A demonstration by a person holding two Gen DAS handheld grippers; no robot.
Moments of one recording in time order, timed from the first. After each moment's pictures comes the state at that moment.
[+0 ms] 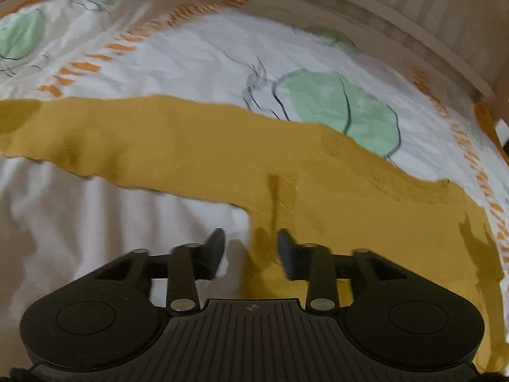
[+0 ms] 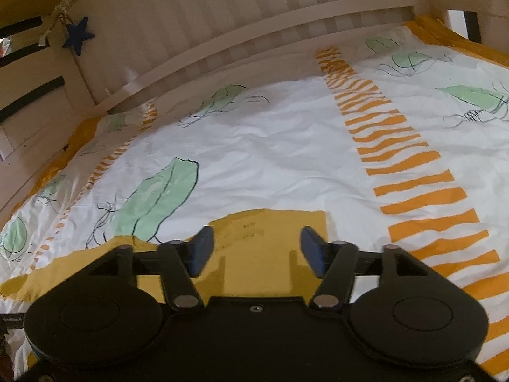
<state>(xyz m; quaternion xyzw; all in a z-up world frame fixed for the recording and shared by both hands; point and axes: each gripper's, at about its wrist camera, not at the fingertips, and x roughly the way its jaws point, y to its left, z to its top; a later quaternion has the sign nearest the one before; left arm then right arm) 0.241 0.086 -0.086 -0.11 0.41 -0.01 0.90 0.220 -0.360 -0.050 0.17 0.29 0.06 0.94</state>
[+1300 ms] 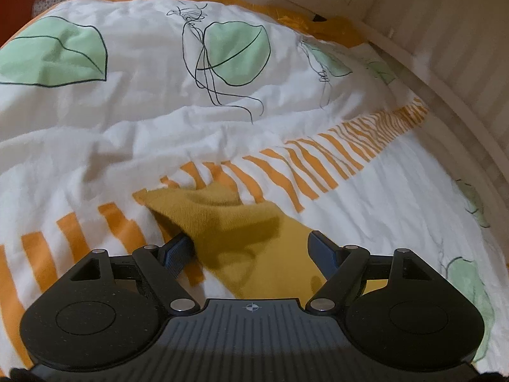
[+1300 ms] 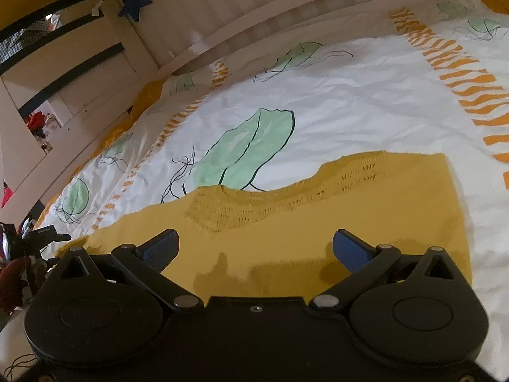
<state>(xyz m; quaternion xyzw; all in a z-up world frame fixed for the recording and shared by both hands) 0.270 0.327 -0.069 -0.28 0.32 0.23 0.87 0.214 -0.287 -0.063 0.19 0.33 0.19 0.91</state>
